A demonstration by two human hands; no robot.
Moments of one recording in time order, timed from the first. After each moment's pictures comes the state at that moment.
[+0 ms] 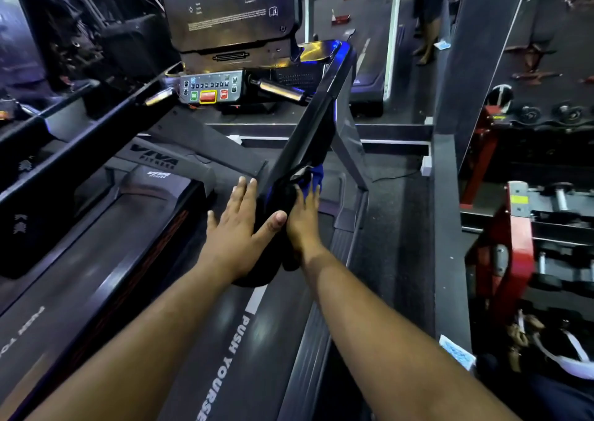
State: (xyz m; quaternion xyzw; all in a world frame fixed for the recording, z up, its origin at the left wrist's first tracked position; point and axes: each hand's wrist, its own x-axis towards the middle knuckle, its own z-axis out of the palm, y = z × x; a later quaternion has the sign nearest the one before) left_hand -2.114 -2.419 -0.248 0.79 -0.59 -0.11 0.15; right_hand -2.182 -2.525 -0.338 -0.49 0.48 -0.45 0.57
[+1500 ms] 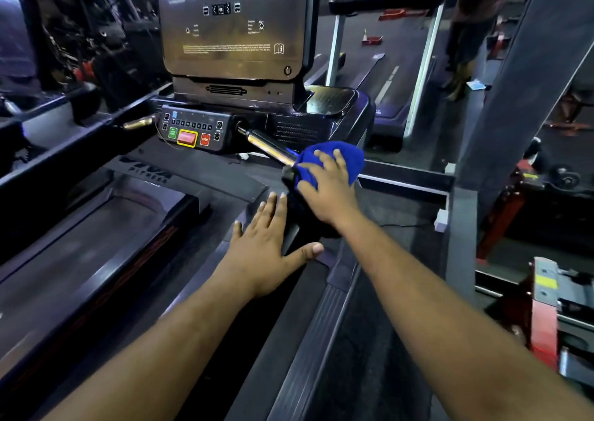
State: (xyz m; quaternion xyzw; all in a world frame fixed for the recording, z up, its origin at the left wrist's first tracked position) left_hand -2.122 -2.668 -0.250 0.79 -0.60 -0.11 0.07; right_hand -2.210 -2.848 -0.291 -0.83 0.41 -0.28 0.27
